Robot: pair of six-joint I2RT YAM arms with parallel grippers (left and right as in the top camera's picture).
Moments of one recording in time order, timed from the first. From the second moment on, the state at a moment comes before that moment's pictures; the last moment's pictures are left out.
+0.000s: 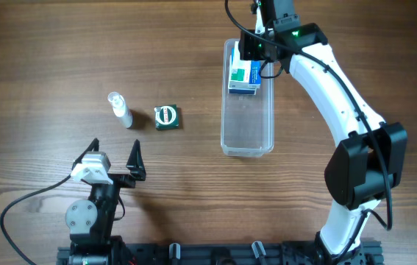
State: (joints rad) left arm 0.02 0.01 0.01 -0.06 0.13 -0.19; right arm 0.32 2.00 1.77 -0.73 -0.04 0.26
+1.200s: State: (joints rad) left arm 0.02 0.01 0.01 -0.06 0.13 -0.19; right arm 0.34 2.13 1.77 -0.70 -0.04 0.29
